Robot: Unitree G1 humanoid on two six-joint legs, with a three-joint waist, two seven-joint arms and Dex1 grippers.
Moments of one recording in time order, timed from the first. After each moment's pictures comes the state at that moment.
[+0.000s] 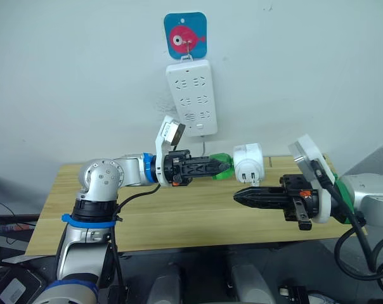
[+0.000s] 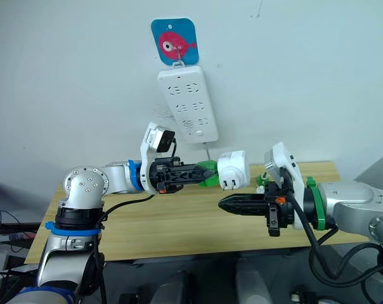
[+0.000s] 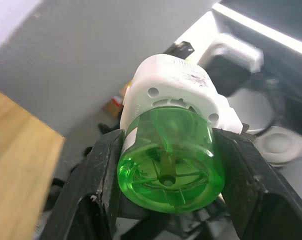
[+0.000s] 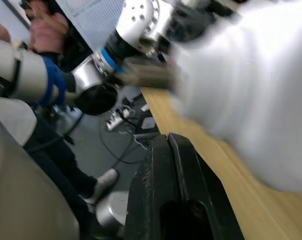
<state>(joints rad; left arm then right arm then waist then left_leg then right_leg) -0.66 0.42 0.04 -0.03 -1.10 1.23 -0.95 -0.38 -0.97 -0.12 -0.68 1.57 1.00 0.45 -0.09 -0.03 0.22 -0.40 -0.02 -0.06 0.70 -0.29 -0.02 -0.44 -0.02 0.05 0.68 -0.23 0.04</state>
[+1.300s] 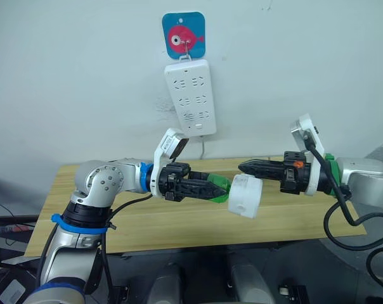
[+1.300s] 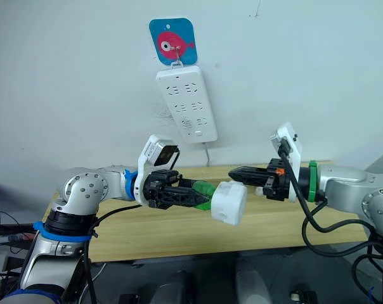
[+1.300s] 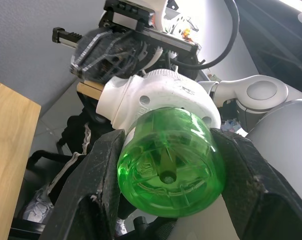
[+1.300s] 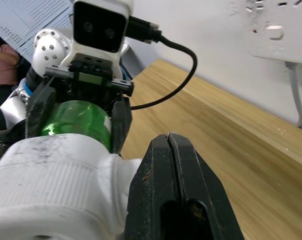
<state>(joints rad) -0.63 0.52 -0.07 -0.10 -1.06 1.23 -1.17 -0.47 -0.92 -0.06 -0.50 1.47 1.04 0.36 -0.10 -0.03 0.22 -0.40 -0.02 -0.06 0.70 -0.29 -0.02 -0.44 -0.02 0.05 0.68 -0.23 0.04</state>
